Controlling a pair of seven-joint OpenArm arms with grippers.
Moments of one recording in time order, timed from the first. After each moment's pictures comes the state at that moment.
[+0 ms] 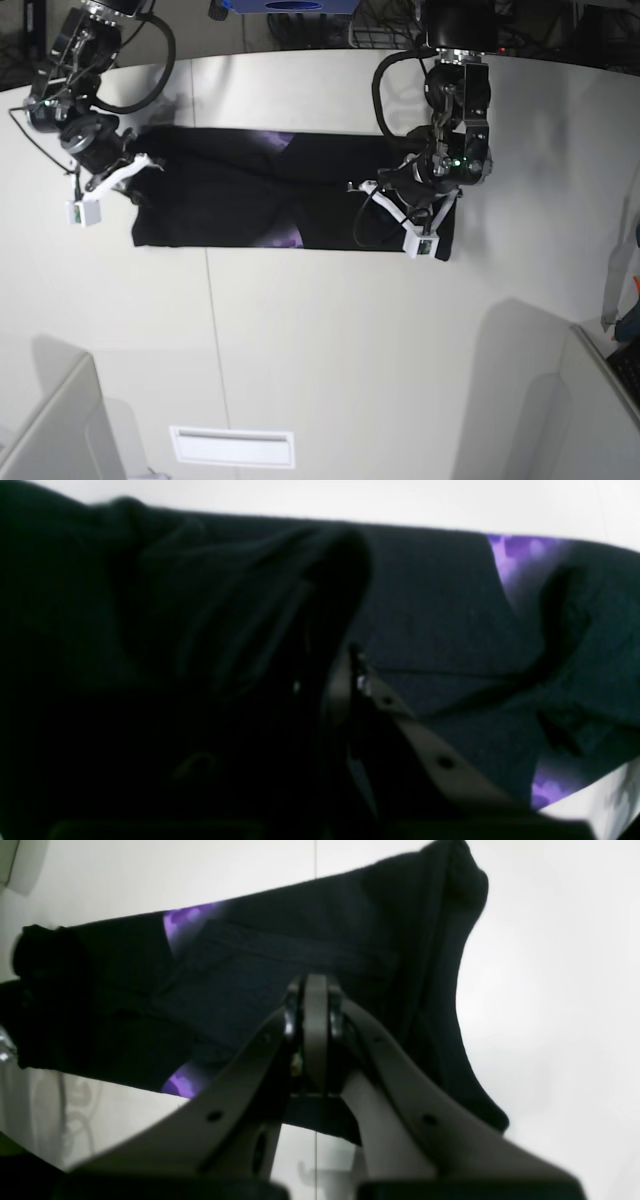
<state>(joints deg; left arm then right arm) 4.6 -1.0 -0.8 92.0 -21.0 -6.6 55.5 -13.8 4.7 29.4 105.2 39.1 23.5 -61.8</state>
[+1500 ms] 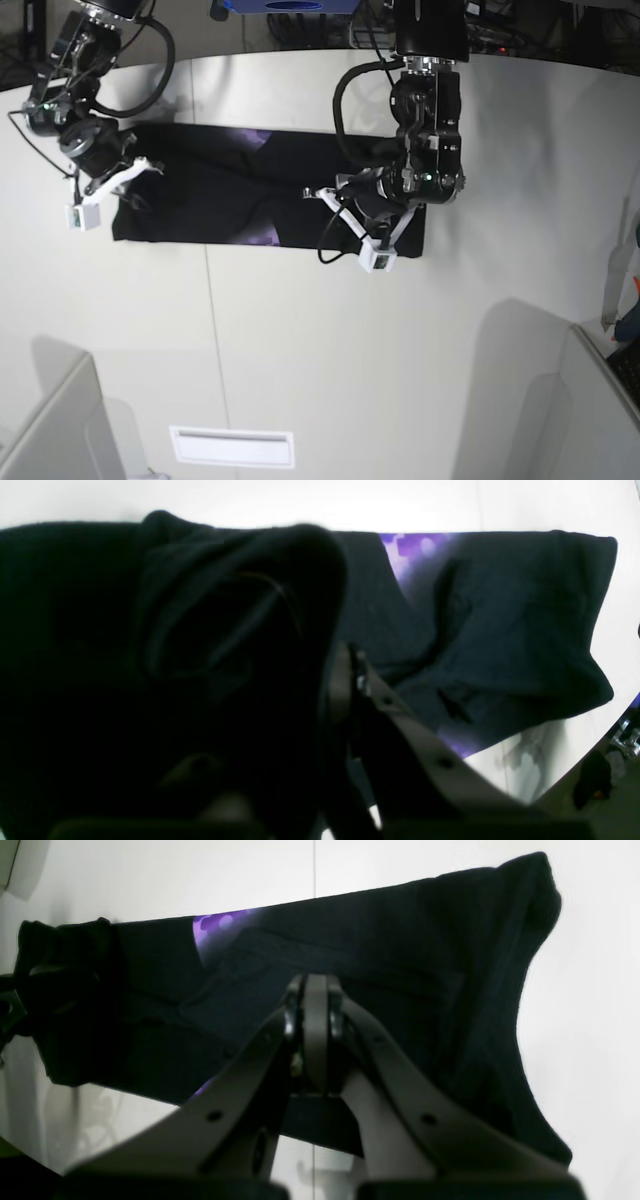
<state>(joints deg) 1.2 6.3 1.2 96.0 -21.5 -6.7 66.7 -12.7 4.7 29.5 105.0 38.6 23.4 -62.1</state>
